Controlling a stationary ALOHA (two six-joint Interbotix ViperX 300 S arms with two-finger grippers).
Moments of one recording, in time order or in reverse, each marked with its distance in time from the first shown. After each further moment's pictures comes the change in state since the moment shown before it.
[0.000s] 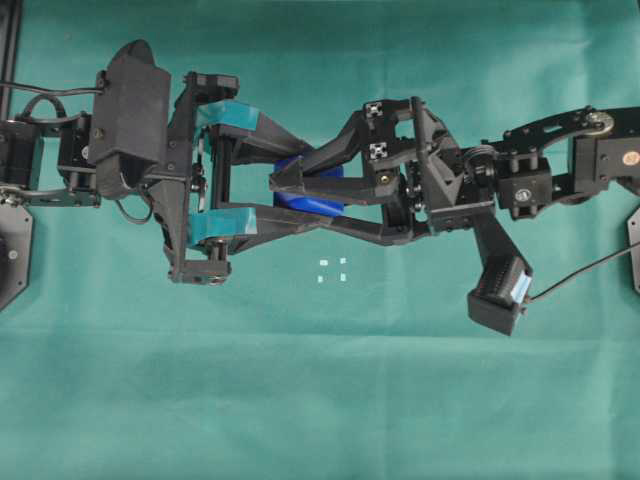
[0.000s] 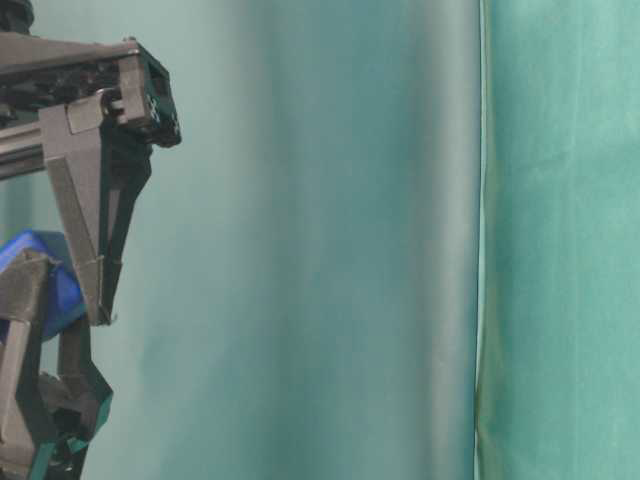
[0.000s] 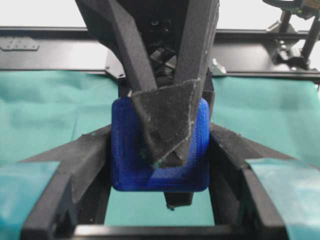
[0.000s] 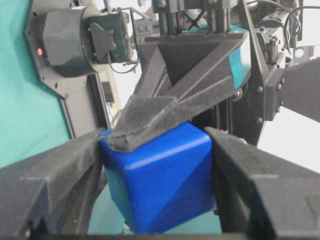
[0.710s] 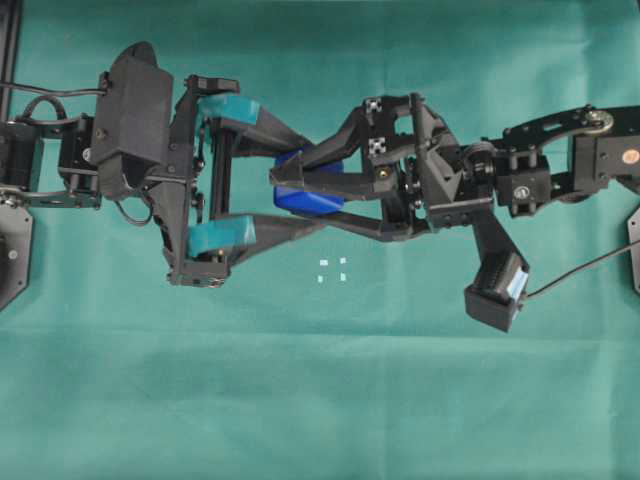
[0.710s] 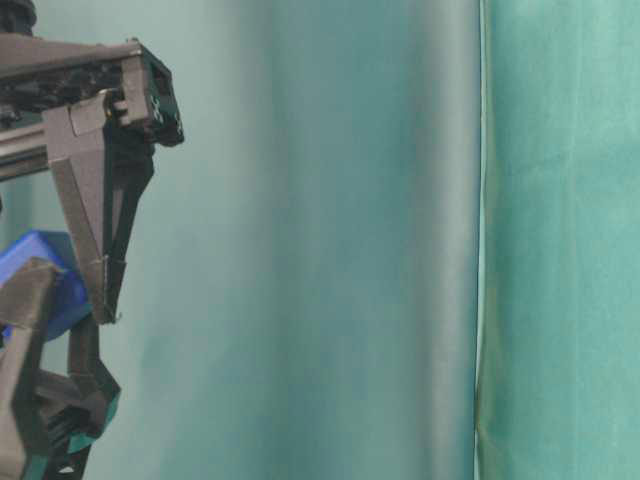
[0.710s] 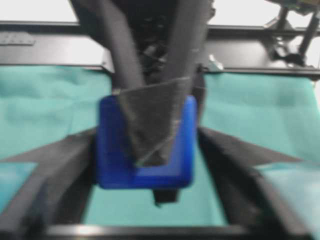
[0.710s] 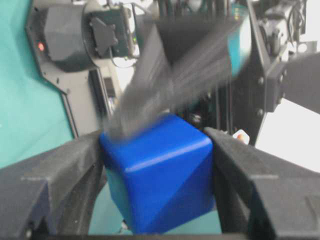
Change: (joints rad) left arm -0.002 0.000 -0.002 0.002 0.009 -0.018; right arm -0.003 0.000 0.000 0.002 0.011 0.003
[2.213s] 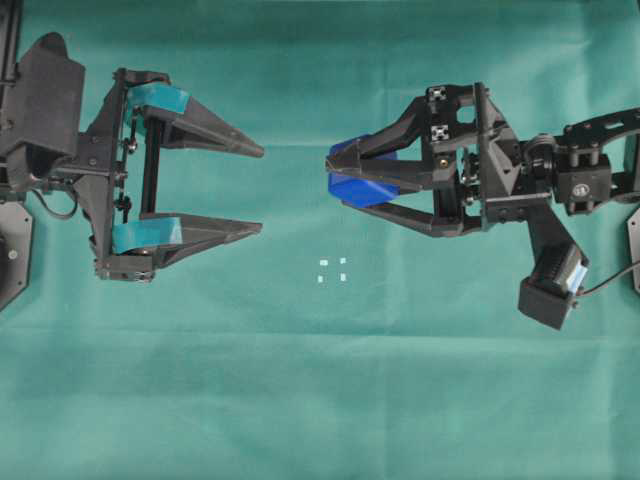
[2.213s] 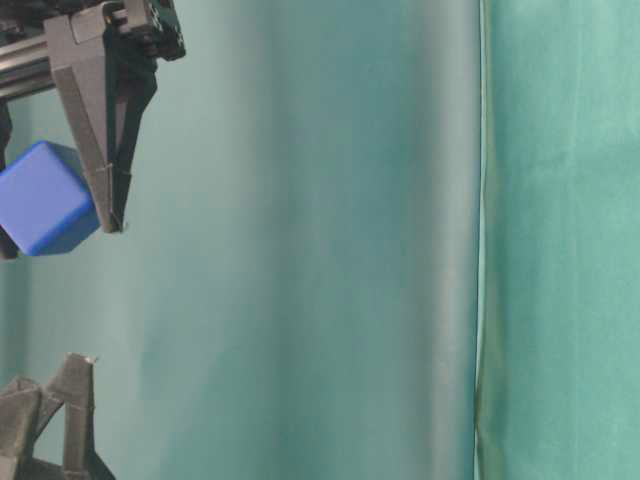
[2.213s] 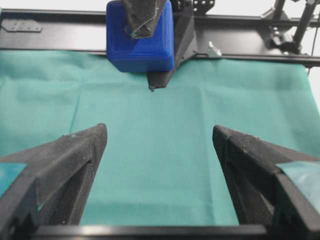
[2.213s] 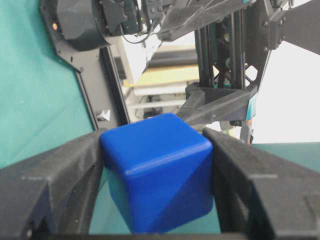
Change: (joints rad) left arm 0.008 -0.173 0.121 -0.002 0.063 -0.002; right arm 0.005 -0.140 0.121 0.009 0.054 0.035
